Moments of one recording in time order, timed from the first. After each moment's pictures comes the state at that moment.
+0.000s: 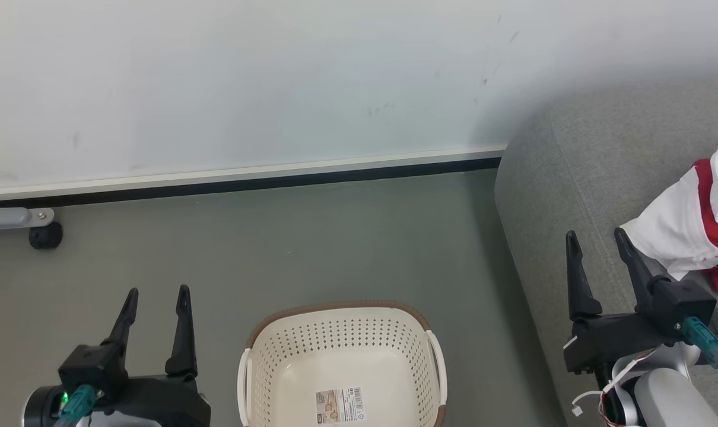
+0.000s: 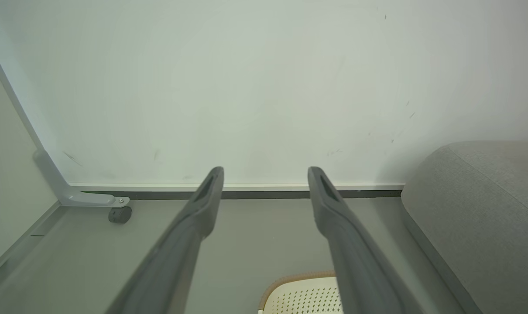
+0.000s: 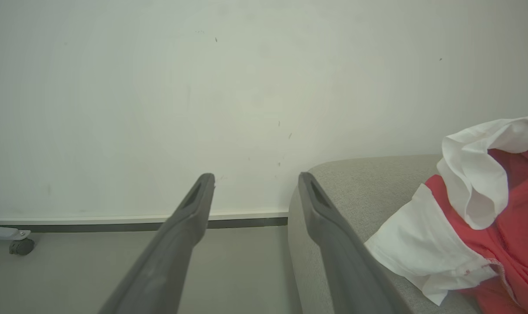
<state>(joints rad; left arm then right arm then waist) -0.05 0.19 -0.14 0.07 -0.36 0.12 -0.11 -0.23 -0.20 0.22 0.17 0.27 -0.12 -0.15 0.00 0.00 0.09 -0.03</state>
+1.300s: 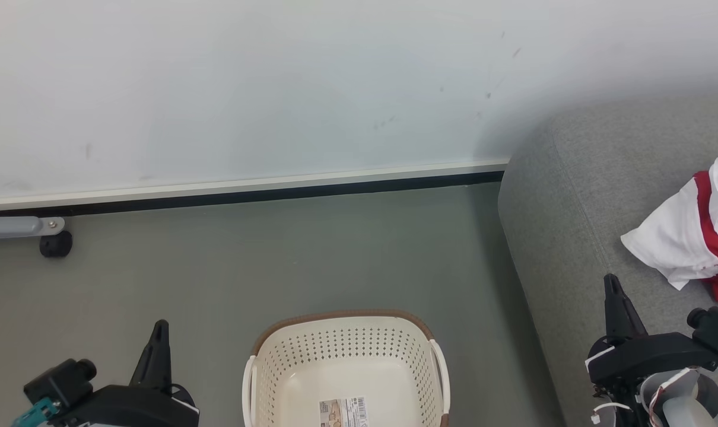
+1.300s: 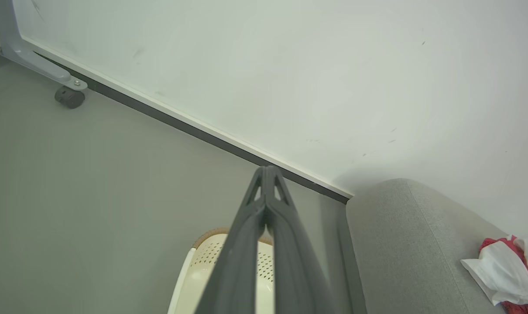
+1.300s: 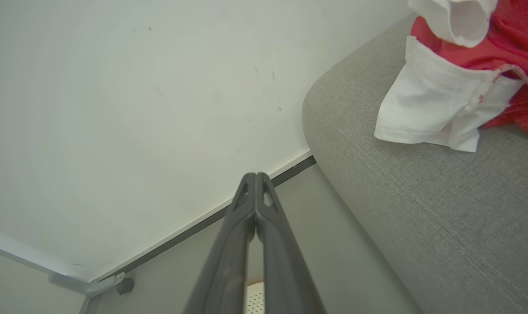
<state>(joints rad) -0.04 0.13 -0.07 0.17 -0.76 0.05 -0.03 -0.18 -0.14 0.10 0.24 0.71 -0.04 -0.05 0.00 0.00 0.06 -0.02</state>
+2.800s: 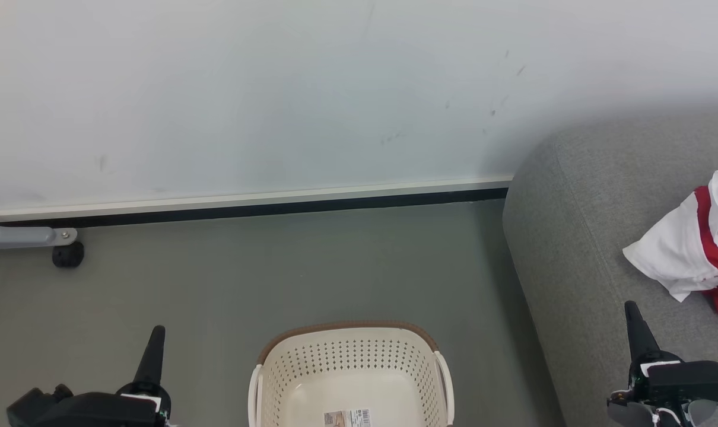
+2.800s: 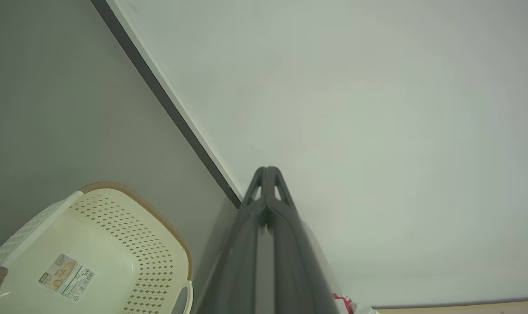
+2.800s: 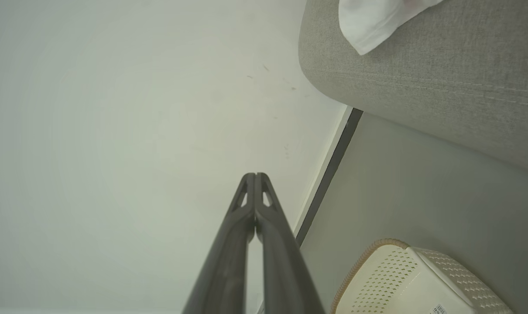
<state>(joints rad) -0.06 0.07 0.05 0.26 -1.36 -0.07 0.07 -0.13 -0.07 -0.07 0.28 1.34 0.07 0.07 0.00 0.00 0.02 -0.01</state>
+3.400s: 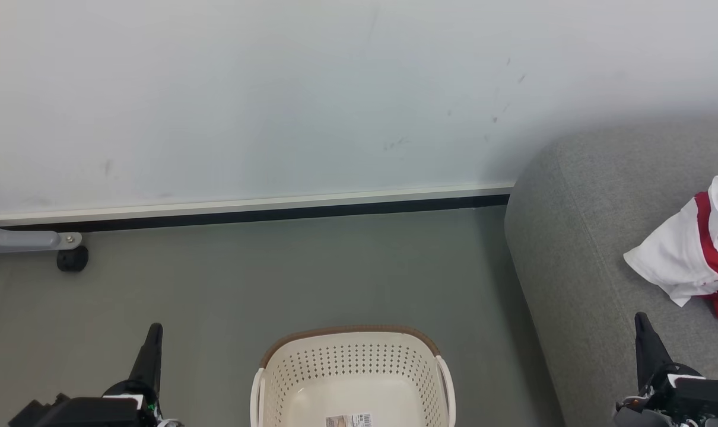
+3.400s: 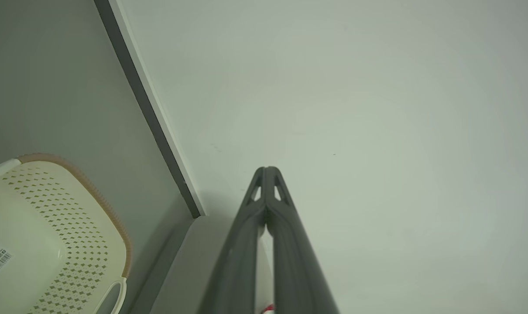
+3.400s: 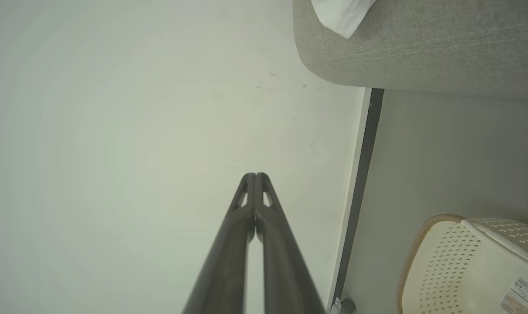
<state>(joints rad) -0.08 0.04 0.09 0.29 -1.58 -0.12 0.11 -0.11 -0.05 -0.13 0.30 1.59 0.12 0.11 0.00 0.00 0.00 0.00</state>
